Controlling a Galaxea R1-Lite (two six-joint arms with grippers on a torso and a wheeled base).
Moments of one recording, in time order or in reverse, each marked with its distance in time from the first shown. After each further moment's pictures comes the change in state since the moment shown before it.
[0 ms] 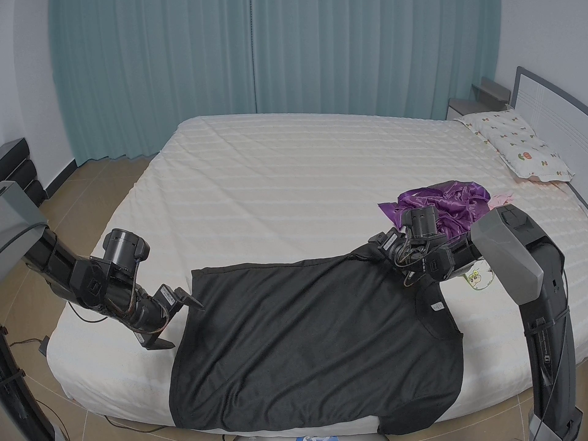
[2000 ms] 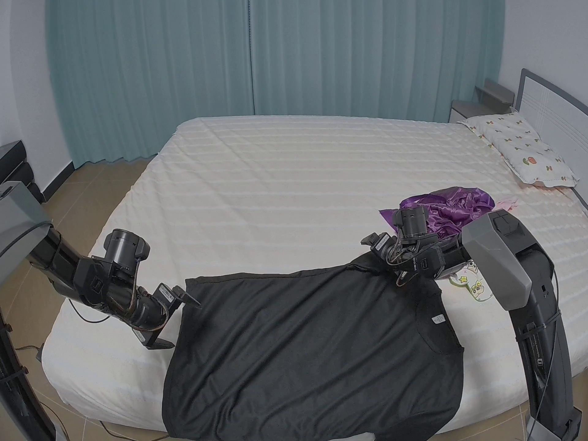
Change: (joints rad) left arm 0.017 0.029 -0.022 0.000 0.003 -0.058; right arm 0.013 0.054 -0.107 0.081 -0.006 0.014
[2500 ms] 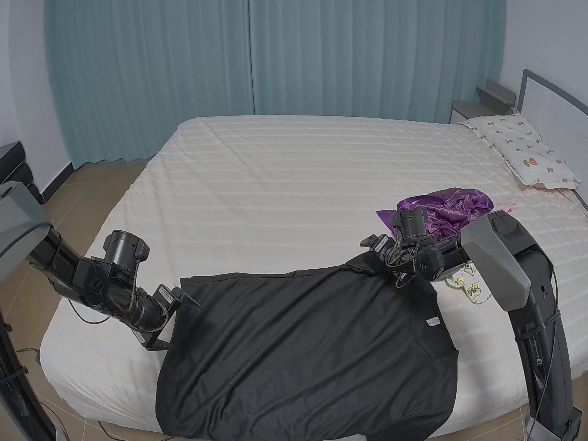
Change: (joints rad) left arm -0.001 0.001 0.006 0.001 -0.003 0.003; right arm 0.006 0.004 0.001 -0.001 0.002 0.002
